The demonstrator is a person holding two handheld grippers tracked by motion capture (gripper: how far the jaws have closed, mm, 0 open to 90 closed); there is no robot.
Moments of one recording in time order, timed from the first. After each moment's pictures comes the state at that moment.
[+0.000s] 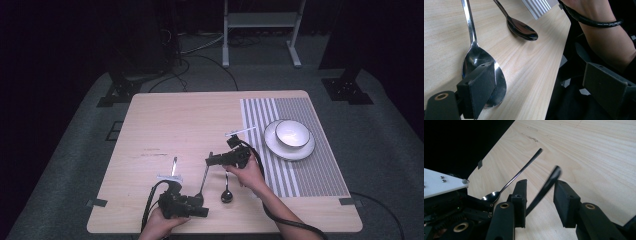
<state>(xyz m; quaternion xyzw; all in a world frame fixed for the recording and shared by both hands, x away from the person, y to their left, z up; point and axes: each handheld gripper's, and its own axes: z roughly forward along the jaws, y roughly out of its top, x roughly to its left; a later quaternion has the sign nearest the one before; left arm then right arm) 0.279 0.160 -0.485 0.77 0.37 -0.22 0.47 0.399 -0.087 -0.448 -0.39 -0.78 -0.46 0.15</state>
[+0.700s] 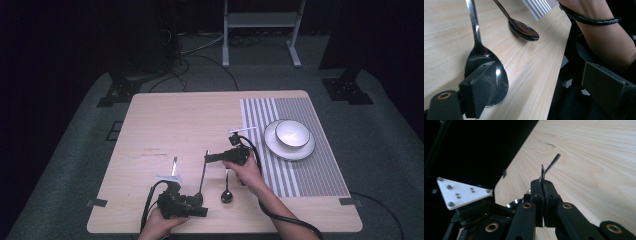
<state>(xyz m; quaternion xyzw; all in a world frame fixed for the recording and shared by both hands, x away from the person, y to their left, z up) 0.279 0.163 -0.484 0.77 0.37 -0.21 0.48 0.411 -0.091 -0.456 -0.40 -0.72 -0.51 0.25</state>
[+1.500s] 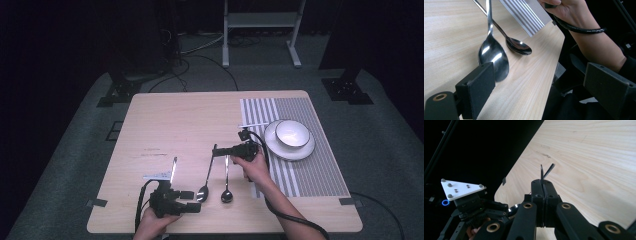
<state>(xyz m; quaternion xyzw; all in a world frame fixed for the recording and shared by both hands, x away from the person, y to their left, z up) 0.274 0.181 -0.469 0.74 0.36 -0.19 0.53 0.411 -0.116 -0.438 -0.41 -0.71 -0.52 0.22</state>
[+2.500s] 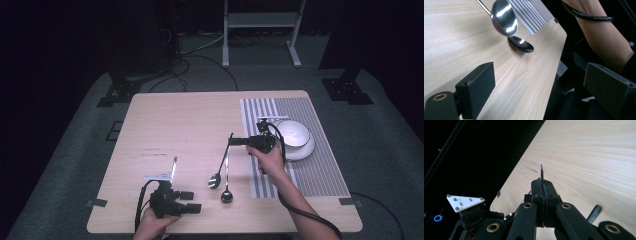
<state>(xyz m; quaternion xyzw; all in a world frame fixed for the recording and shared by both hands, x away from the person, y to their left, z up) 0.274 0.180 -0.471 0.75 0.36 -0.19 0.52 0.419 -0.164 -0.417 -0.45 -0.69 -0.54 0.19</state>
